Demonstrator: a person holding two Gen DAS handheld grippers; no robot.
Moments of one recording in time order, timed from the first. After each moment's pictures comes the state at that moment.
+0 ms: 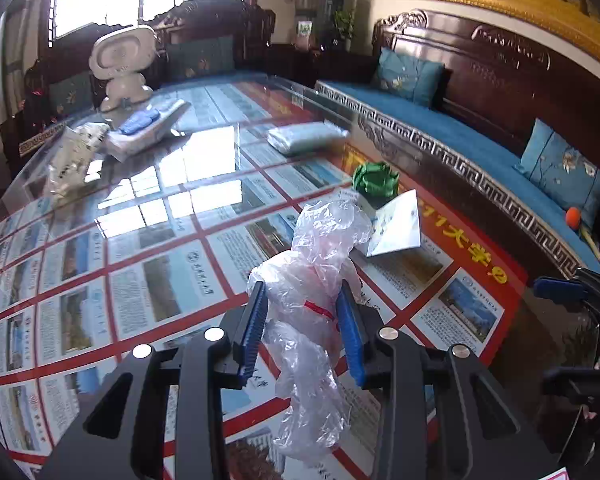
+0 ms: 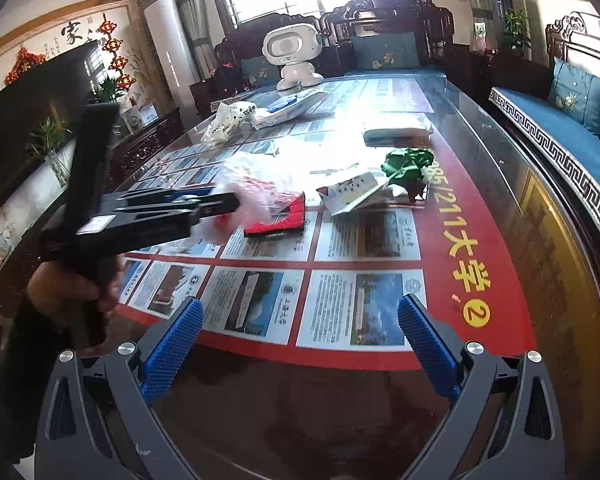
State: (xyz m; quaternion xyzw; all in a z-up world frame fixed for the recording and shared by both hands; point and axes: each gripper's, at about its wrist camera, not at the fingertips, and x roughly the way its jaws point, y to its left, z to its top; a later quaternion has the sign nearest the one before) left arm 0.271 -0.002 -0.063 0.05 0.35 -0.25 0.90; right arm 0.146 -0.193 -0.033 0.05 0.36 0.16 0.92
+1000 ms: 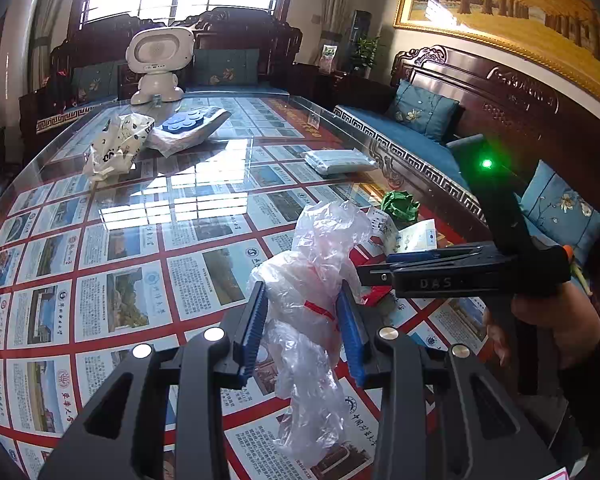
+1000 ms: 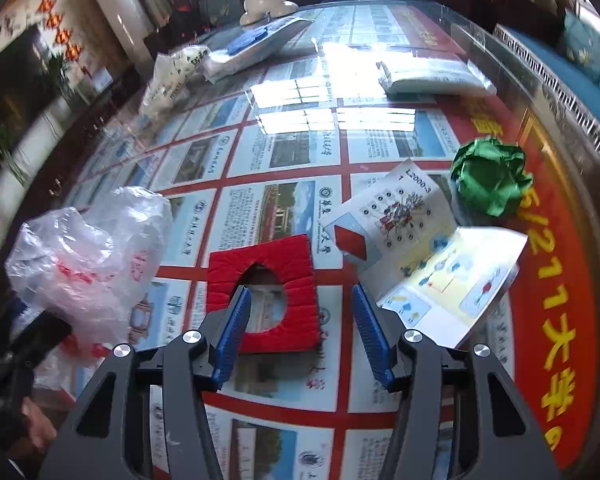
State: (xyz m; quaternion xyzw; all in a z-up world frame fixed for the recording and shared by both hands) left arm 0.262 0.059 -0.054 -0.01 0.34 -0.24 0.91; right arm 0.312 -0.132 -0.069 0.05 0.50 0.12 0.85
